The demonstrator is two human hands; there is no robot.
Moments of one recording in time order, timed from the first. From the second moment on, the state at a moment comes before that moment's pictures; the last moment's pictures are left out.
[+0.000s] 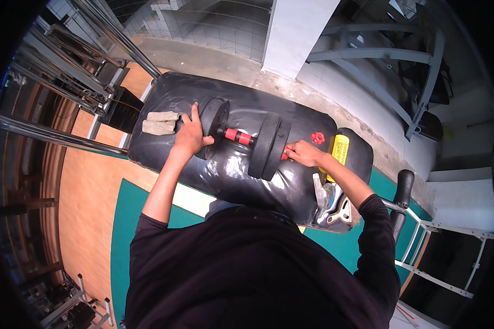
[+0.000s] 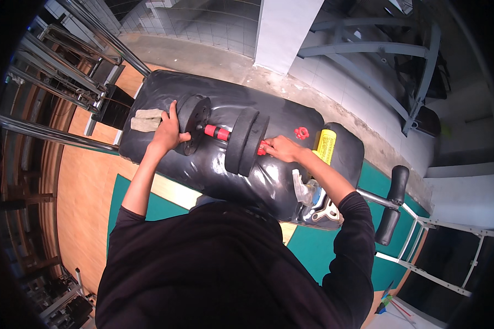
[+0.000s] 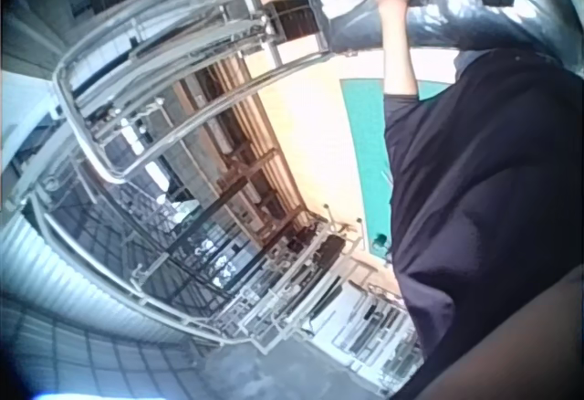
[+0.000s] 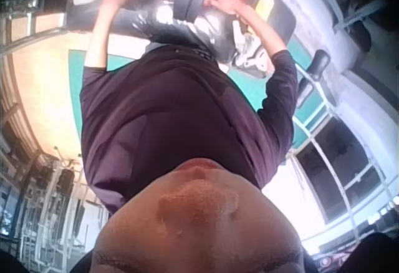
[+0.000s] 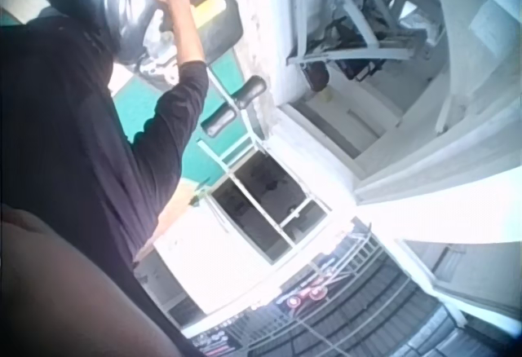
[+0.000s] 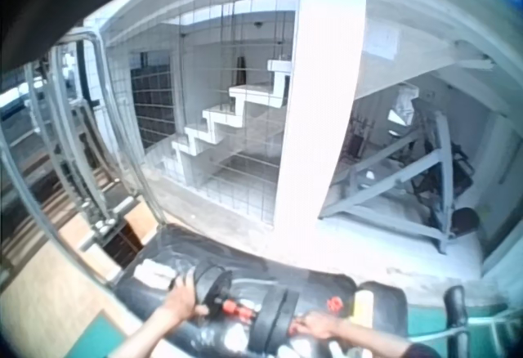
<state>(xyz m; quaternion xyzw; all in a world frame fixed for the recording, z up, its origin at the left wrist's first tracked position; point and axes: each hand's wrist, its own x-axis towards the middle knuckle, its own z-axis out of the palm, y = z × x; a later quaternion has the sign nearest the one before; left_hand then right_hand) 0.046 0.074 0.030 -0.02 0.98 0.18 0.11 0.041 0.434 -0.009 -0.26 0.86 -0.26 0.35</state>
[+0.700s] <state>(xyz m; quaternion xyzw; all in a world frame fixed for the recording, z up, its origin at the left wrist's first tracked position) 0.051 0.072 0.027 -0.02 0.98 0.20 0.09 0.046 0.435 -0.031 -0.12 0.74 -0.46 0.48</state>
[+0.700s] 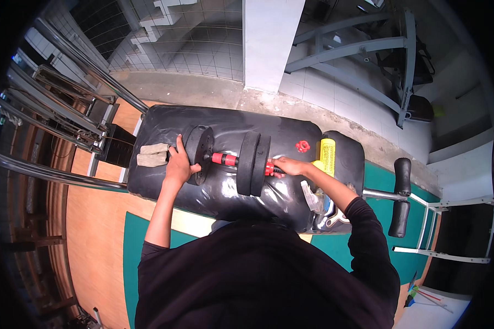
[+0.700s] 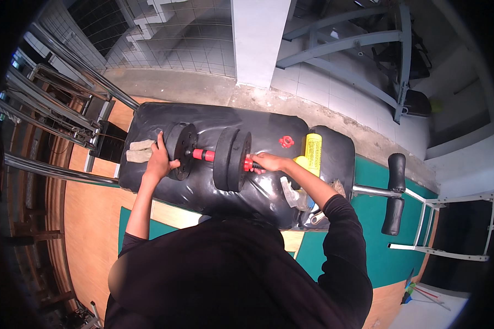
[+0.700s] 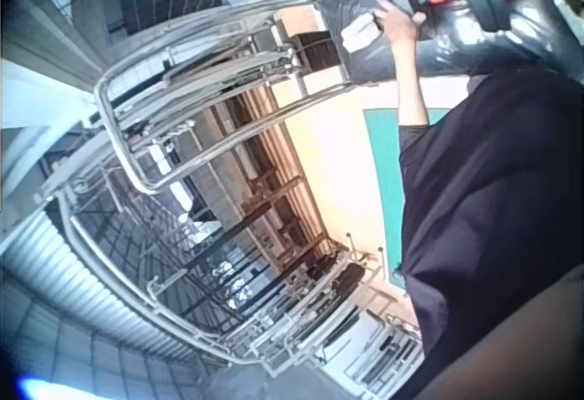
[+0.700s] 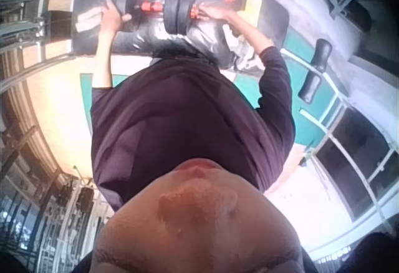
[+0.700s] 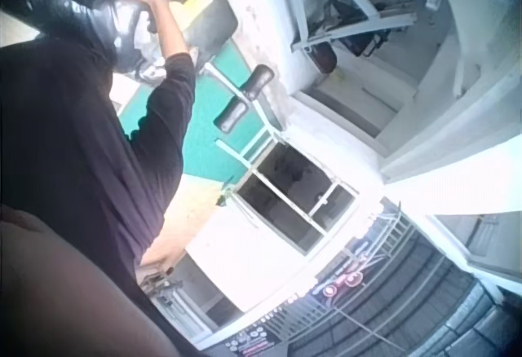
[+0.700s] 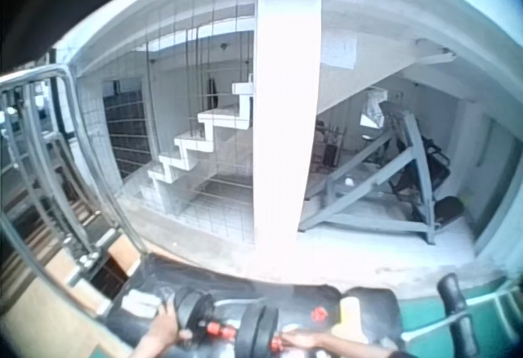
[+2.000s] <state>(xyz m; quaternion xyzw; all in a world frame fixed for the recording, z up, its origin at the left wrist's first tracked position) 0.031 -0.012 -0.008 0.08 0.66 0.71 0.25 -0.030 0.143 0.022 -0.25 0.85 -0.46 0.09</state>
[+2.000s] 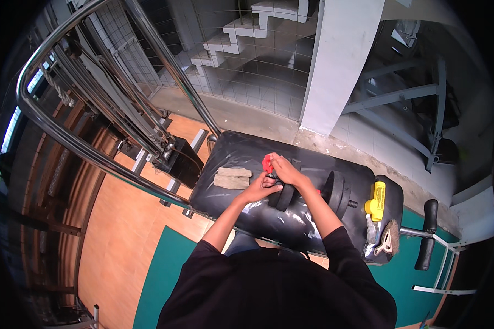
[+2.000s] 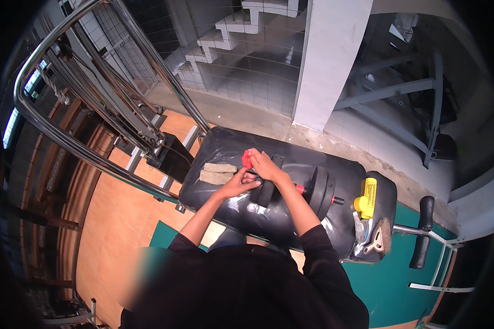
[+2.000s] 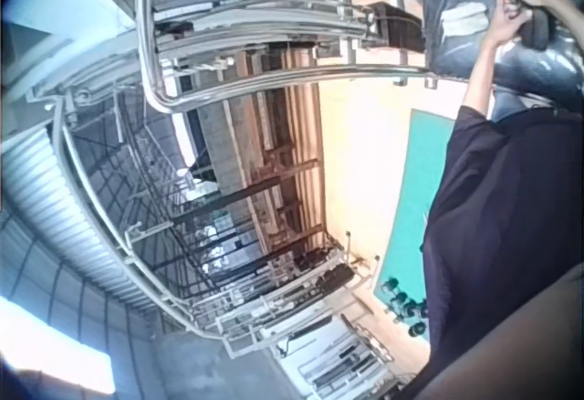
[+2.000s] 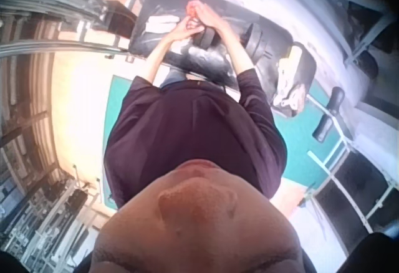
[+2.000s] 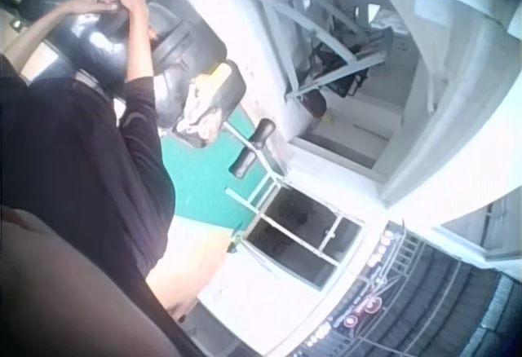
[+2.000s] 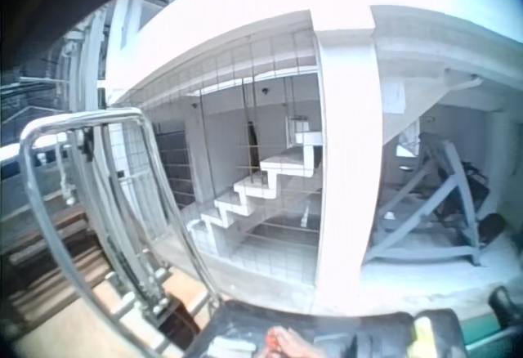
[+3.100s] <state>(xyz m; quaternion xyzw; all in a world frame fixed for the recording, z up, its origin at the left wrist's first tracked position) -0.020 -0.067 -0.098 0.09 0.73 0.66 0.12 -0.002 0.125 0.029 -0.21 0.94 -0.26 -0.05</state>
